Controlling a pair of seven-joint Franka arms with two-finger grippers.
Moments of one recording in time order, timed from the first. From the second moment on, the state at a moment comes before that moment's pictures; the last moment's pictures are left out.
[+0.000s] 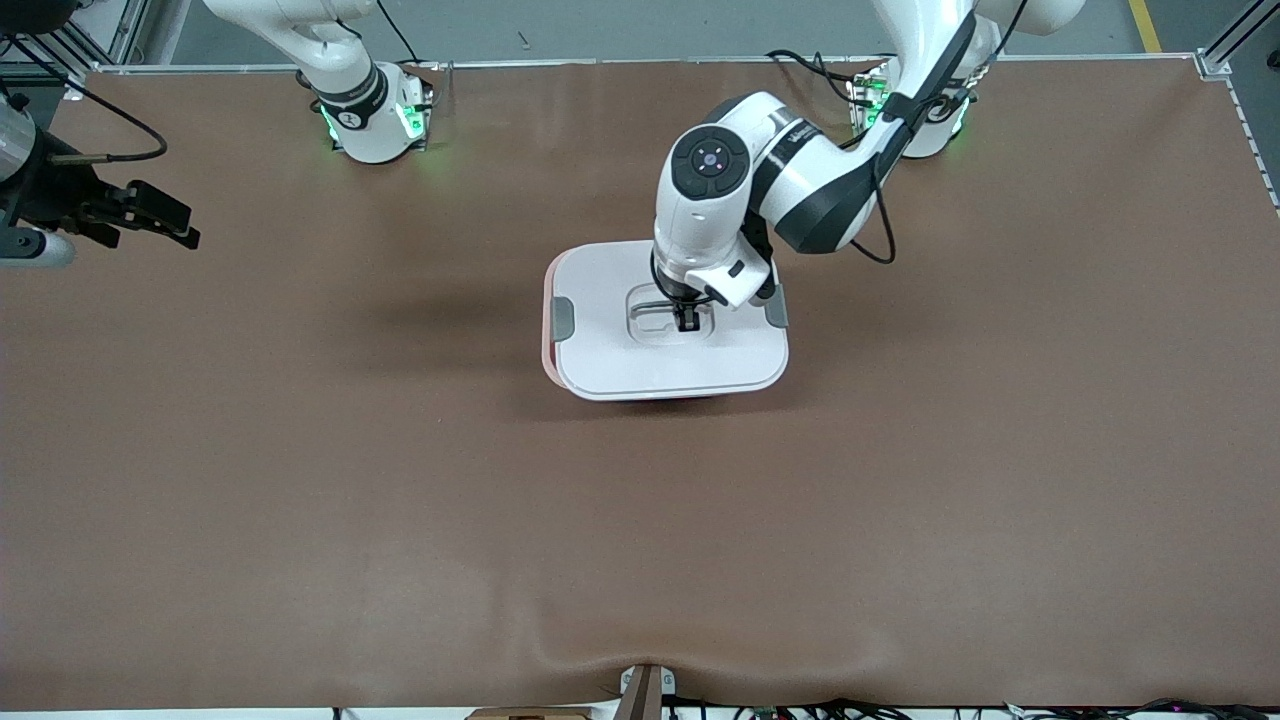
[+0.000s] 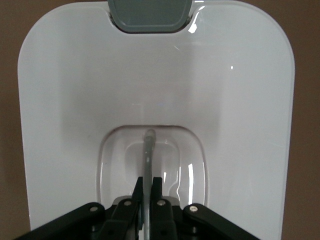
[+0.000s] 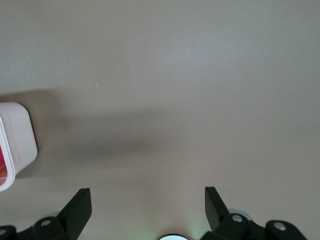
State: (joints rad) left arm -0.60 0.45 -0.21 -1.58 0.01 2.02 -2.43; right arm 0.02 -0.13 -0.04 -1.76 0.03 1.56 0.06
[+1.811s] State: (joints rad) left arm -0.67 0.51 -0.21 -1.58 0.06 2.05 -2.48; right arm 0.01 0.00 -0.04 -1.54 0.03 1.48 0.08
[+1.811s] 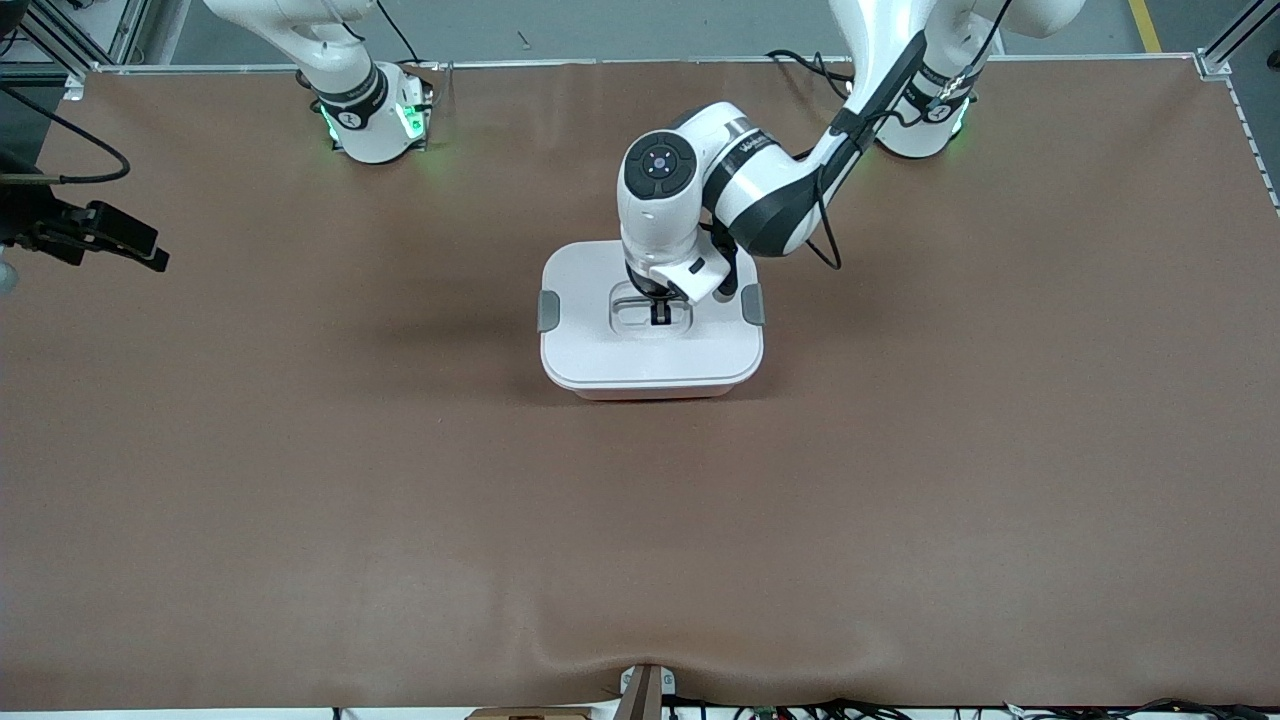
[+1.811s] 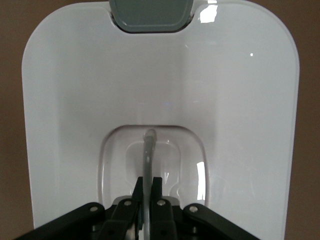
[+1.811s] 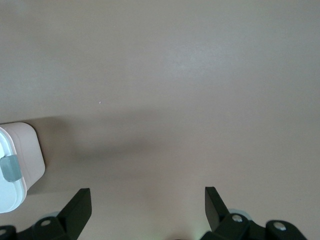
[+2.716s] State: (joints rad) left arm -0.68 0.52 -0.21 -1.57 0.12 2.06 -2.55; right arm 0.01 0.01 -0.04 -1.55 0.03 1.49 0.08
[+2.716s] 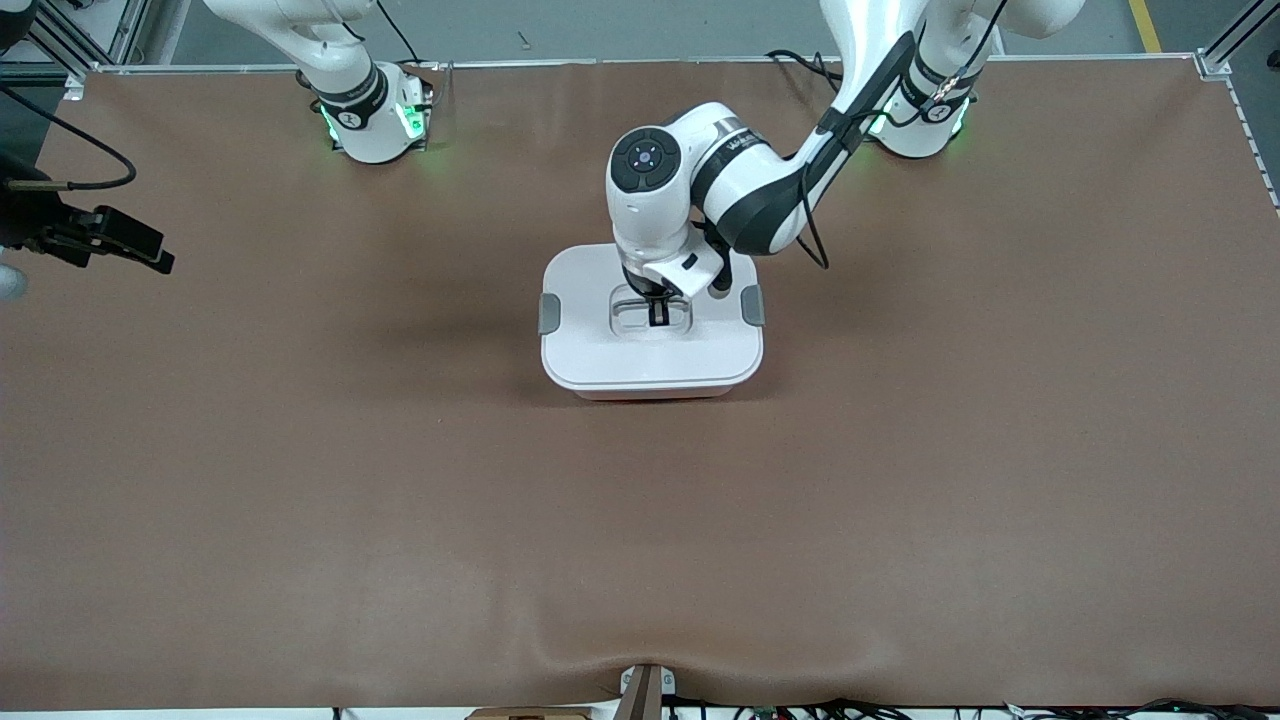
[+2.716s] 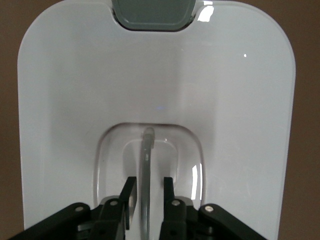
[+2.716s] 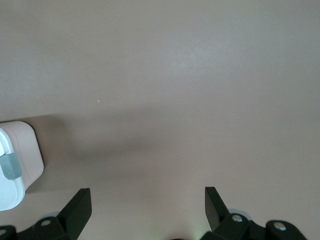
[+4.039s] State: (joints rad) left arm -0.54 0.39 -0.20 -1.50 0.12 1.83 -2.08; right arm 0.01 0.01 -0.04 -1.56 0.03 1.53 0.08
